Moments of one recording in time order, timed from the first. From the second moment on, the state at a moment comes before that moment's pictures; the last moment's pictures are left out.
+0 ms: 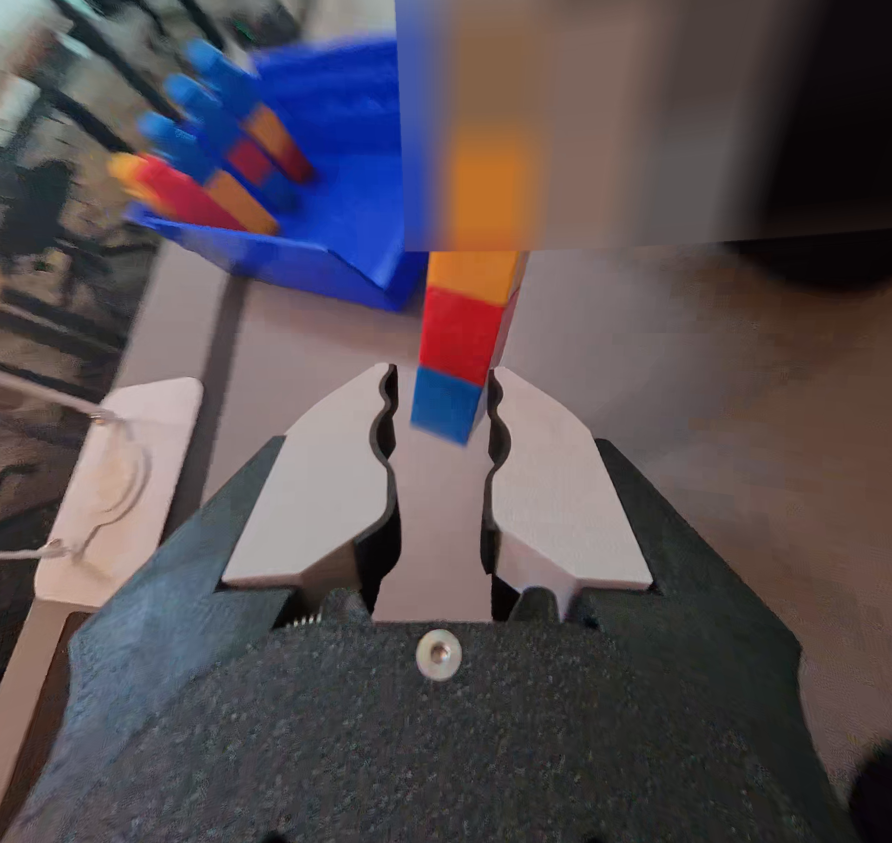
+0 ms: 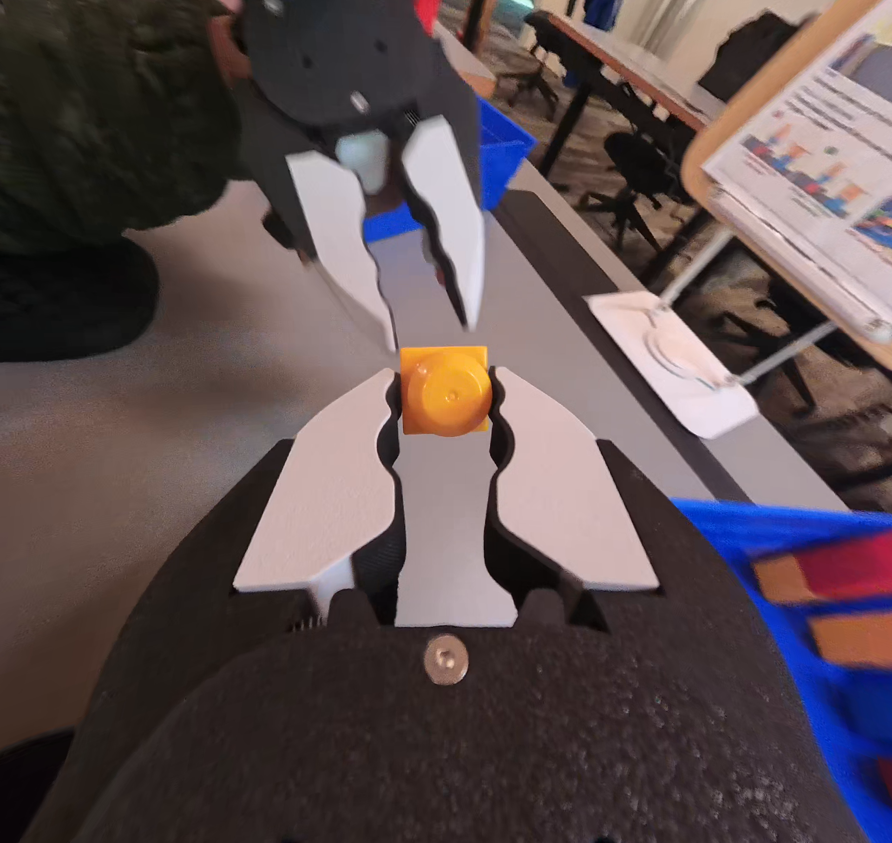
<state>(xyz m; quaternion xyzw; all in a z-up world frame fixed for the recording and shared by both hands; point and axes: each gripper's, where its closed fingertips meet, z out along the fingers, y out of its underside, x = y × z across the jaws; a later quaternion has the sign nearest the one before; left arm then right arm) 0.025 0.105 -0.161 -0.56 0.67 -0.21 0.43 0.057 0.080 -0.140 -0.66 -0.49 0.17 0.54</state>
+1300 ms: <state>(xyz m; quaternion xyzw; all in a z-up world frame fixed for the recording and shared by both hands) -0.148 0.185 -0.126 -0.65 0.25 -0.14 0.71 0.126 0.163 -0.116 -0.76 -0.25 0.19 0.56</state>
